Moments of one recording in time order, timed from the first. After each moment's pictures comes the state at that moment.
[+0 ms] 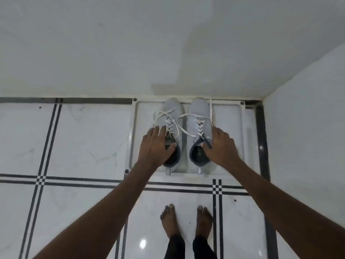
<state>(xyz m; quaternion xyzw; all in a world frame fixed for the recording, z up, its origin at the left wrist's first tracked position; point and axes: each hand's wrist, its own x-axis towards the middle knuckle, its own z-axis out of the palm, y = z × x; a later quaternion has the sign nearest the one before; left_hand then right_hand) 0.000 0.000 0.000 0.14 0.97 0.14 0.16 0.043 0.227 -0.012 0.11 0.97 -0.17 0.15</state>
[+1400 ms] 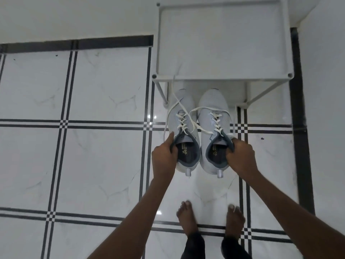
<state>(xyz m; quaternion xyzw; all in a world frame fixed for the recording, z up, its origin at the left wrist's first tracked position) 0.354 -0.145 -0.097 -0.06 0.92 0.35 0.13 0.384 0.082 -0.088 0.24 0.92 -0.28 0.16</state>
